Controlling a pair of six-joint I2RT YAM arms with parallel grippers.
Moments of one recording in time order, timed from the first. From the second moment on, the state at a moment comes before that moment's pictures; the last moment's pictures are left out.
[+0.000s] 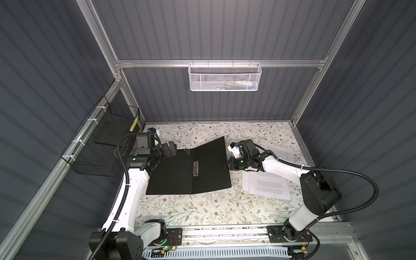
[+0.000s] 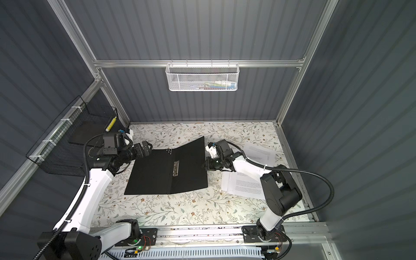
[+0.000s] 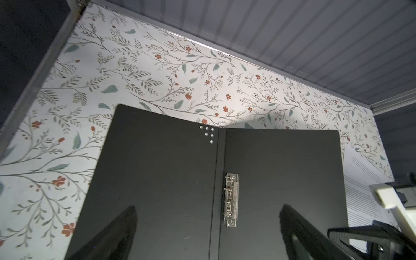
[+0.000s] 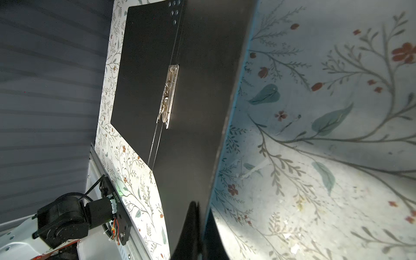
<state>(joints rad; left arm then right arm) -0.04 1.15 1.08 -0.66 0.18 -0.30 0.54 1.67 1.05 -0.27 -0.53 0.46</state>
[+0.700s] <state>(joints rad) -0.04 1.14 0.96 -0.60 0.21 -0.33 0.41 1.85 1.13 -0.36 -0.67 0.27</state>
